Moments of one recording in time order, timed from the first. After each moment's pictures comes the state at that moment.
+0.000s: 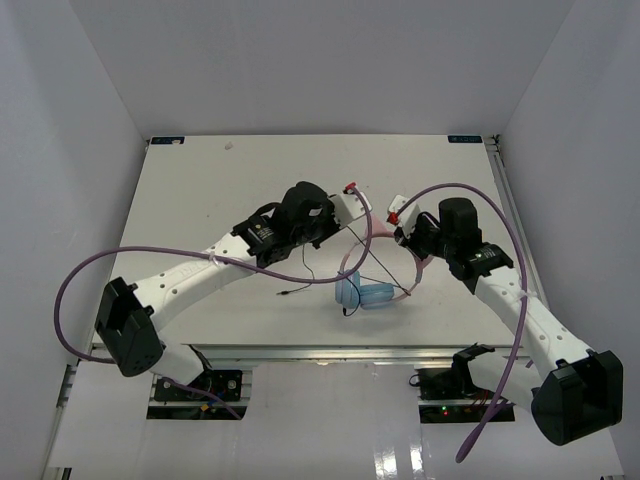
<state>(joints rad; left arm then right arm) -0.86 1.46 1.28 -0.35 -0.11 0.43 0.36 1.05 0.79 -0.32 -0.38 -0.63</state>
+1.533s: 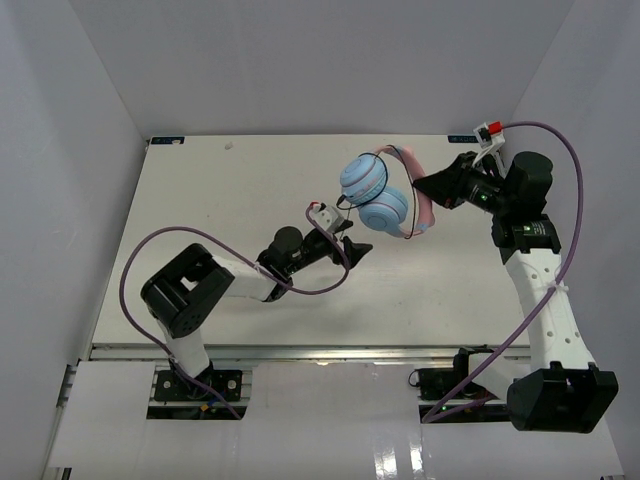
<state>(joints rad) -0.78 1.76 0.72 1.10 0.27 -0.12 0.01 1.09 1.10 -0.17 -0.83 0.34</state>
